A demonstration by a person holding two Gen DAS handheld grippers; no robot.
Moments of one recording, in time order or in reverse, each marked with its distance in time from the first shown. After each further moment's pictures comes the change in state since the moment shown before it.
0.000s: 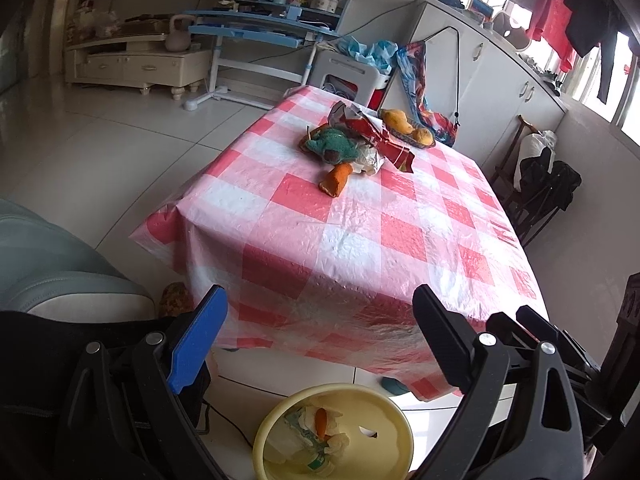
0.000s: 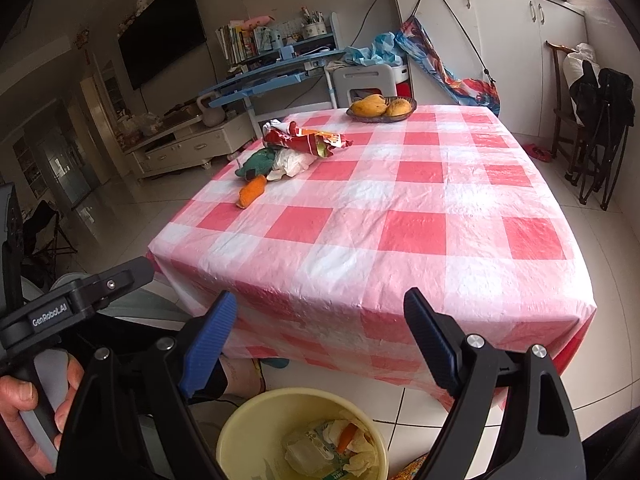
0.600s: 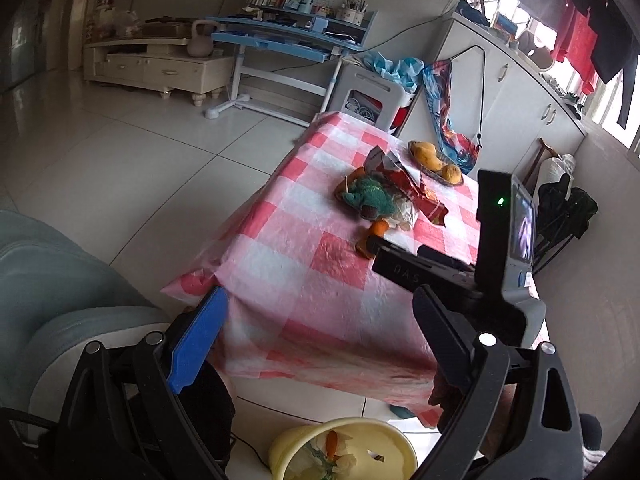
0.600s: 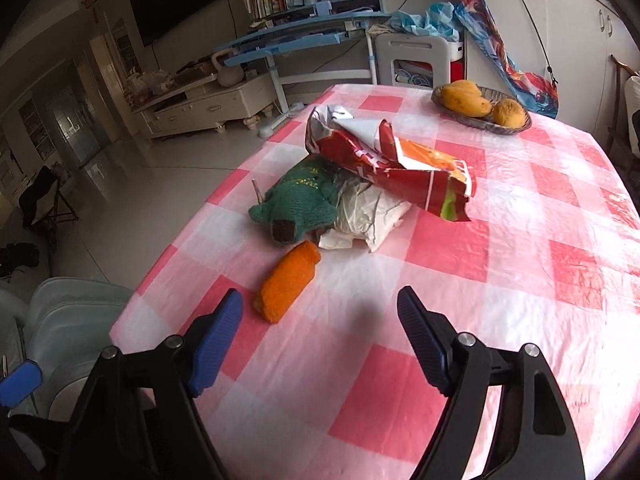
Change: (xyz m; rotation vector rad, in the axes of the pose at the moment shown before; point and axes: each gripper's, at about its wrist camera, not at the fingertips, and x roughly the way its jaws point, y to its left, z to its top) left arm 0.001 0.023 0.068 -0.052 -0.025 0.064; right arm 0.170 0.060 0.087 -0.084 0.179 0.031
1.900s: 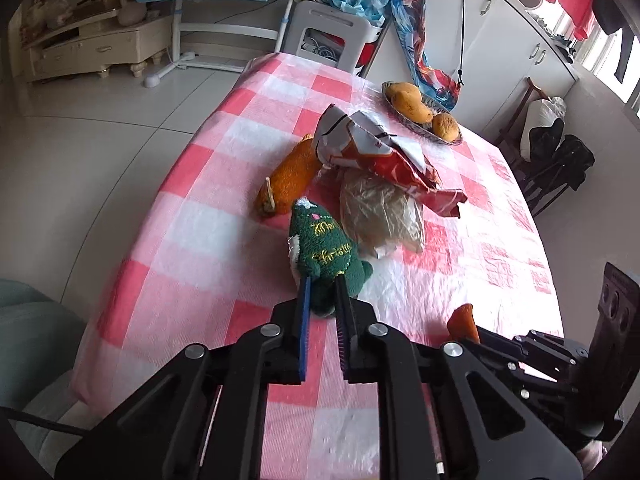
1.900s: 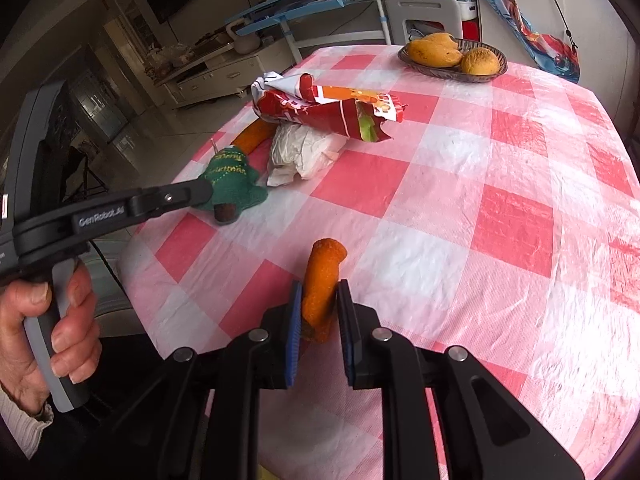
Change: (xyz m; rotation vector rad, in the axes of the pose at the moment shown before) left arm 0.147 -0.053 0.054 0.122 0.234 -0.096; right arm -0.052 -0.083 -0.024 -0.003 0.135 0.163
